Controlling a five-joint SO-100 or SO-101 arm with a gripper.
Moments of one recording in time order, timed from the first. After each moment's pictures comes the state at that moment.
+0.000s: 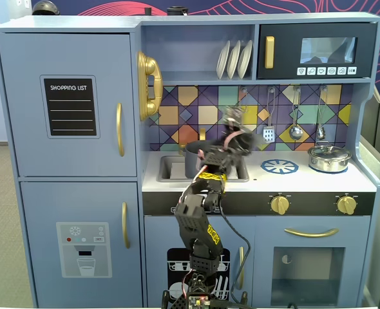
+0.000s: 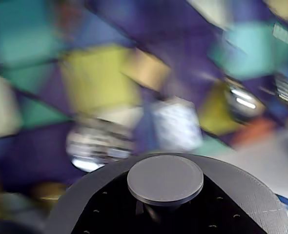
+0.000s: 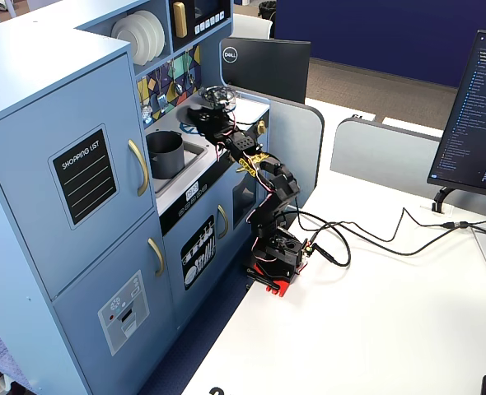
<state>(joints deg) 19.1 122.7 105.3 5.9 -88.1</state>
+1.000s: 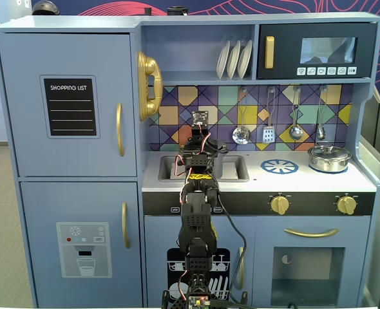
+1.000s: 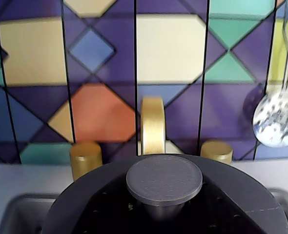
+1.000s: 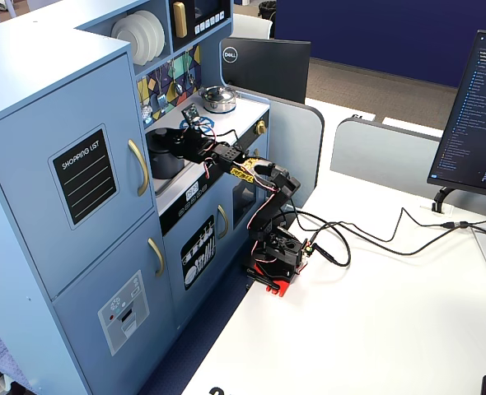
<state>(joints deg) 1.7 118.7 110.2 1.5 -93.3</state>
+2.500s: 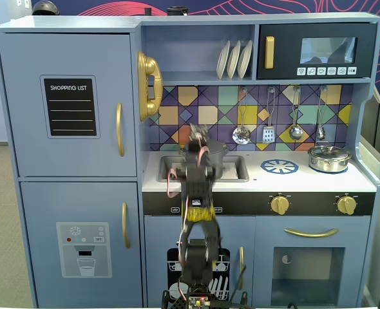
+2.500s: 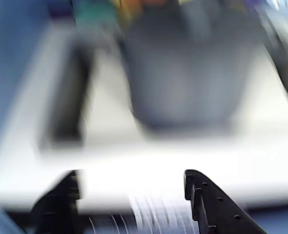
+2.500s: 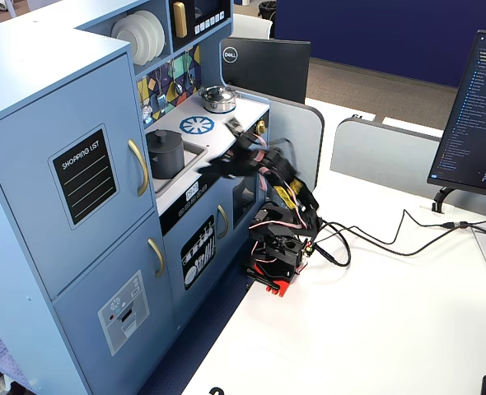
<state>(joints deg) 0.7 165.1 117.2 70.0 -87.8</state>
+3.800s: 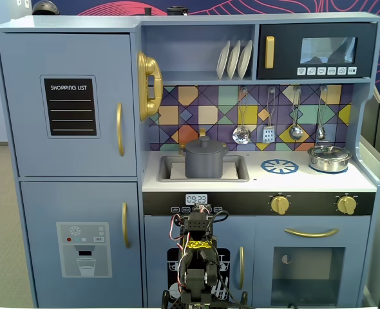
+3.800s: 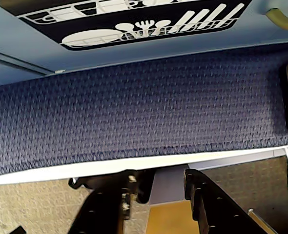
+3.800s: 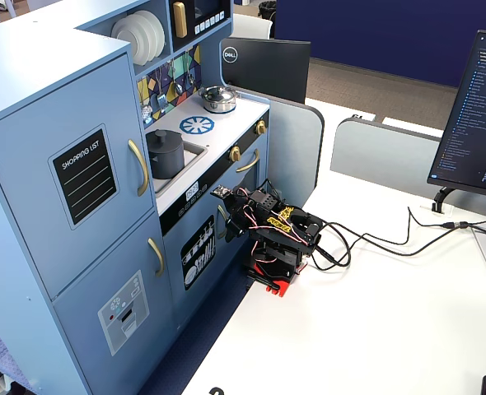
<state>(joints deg) 1.0 182.5 172.1 77.7 -87.9</state>
